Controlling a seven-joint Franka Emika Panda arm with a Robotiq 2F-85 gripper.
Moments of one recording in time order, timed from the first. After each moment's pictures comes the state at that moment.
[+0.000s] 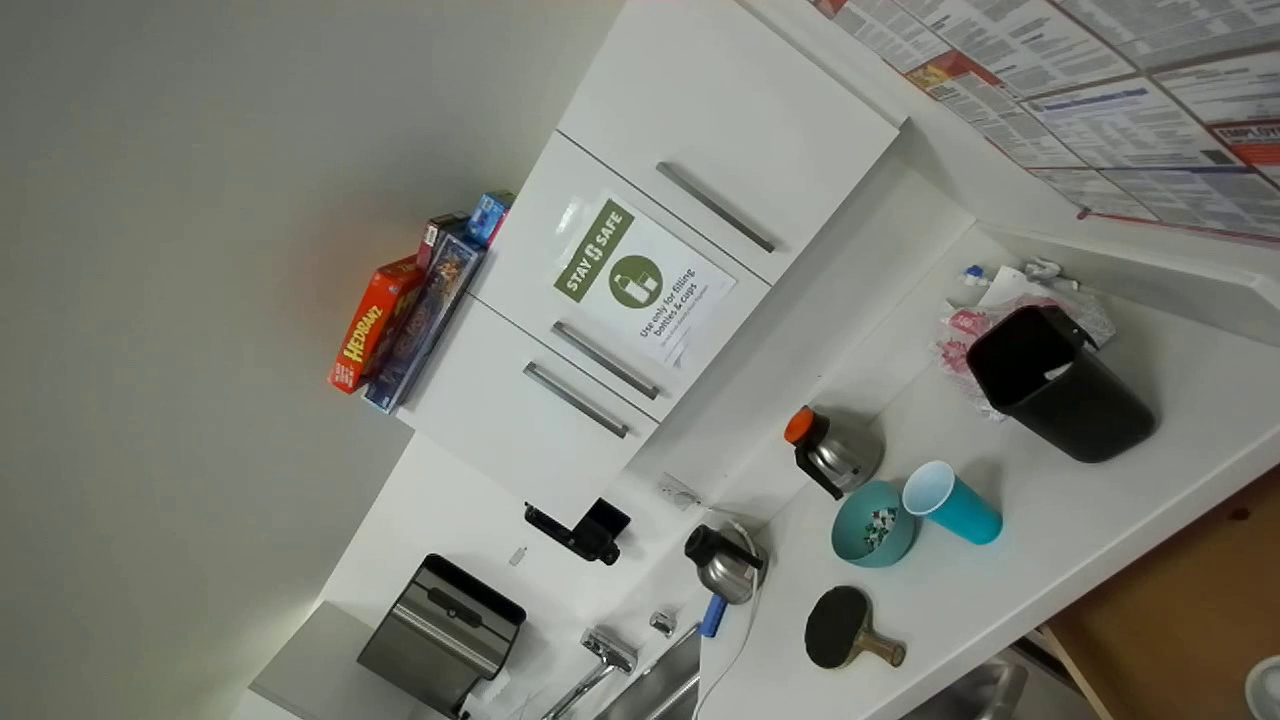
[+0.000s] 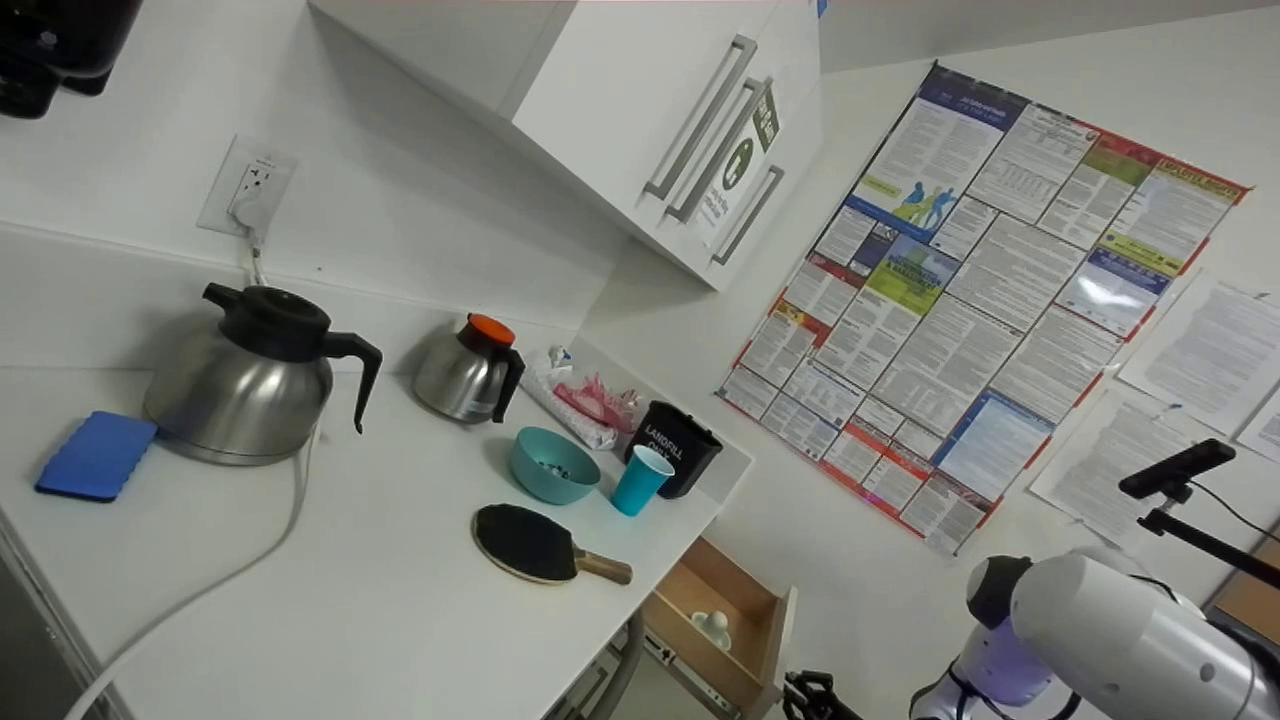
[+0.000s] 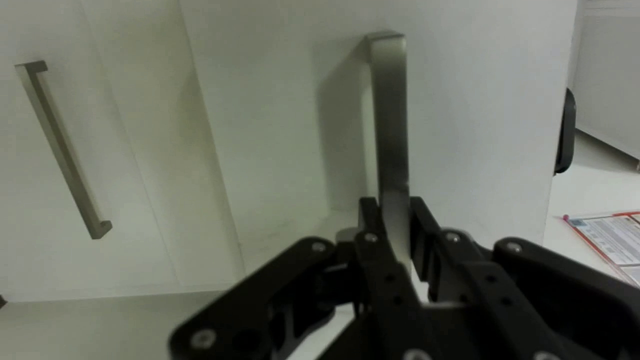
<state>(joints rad) -1.24 1.48 -0.15 -1.34 1.52 1.48 -1.17</state>
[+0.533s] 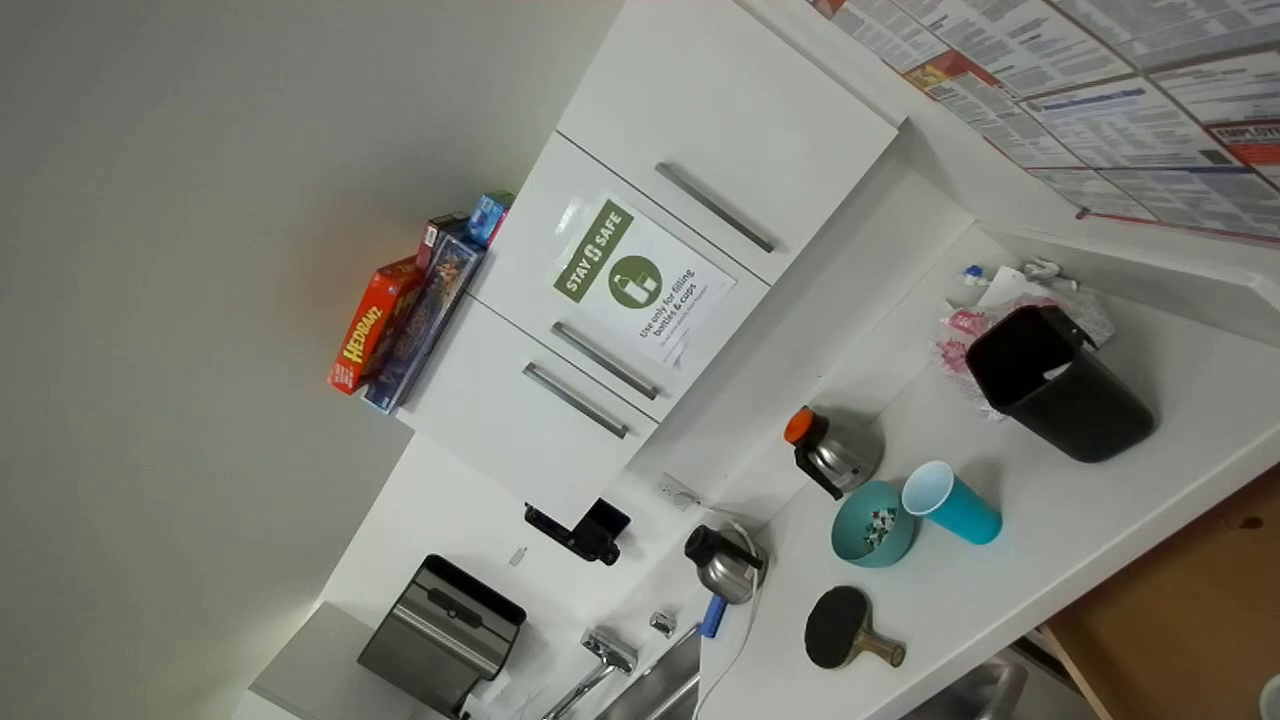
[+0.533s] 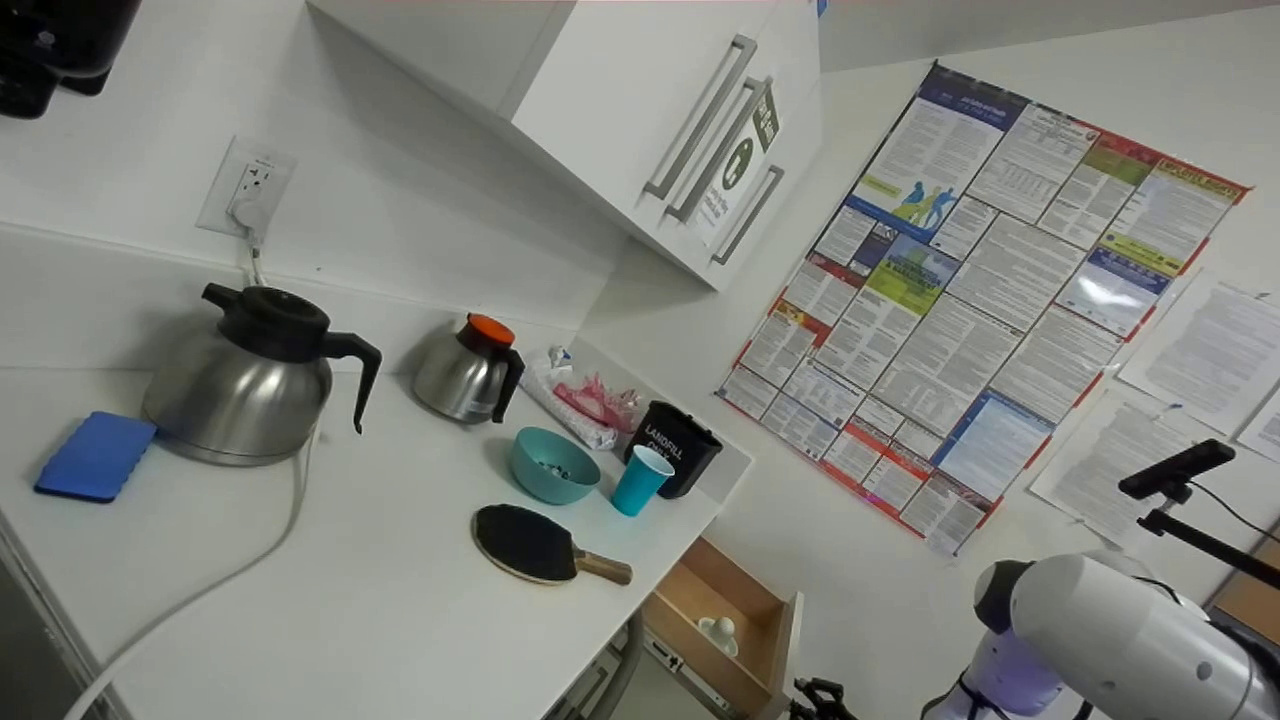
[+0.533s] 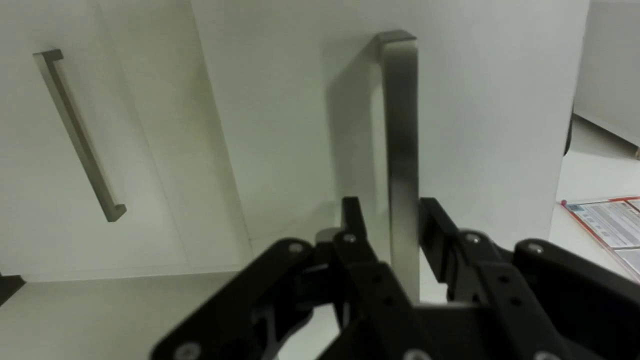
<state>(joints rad) -1.27 1.48 -0.16 -1.36 1.52 1.49 -1.19</state>
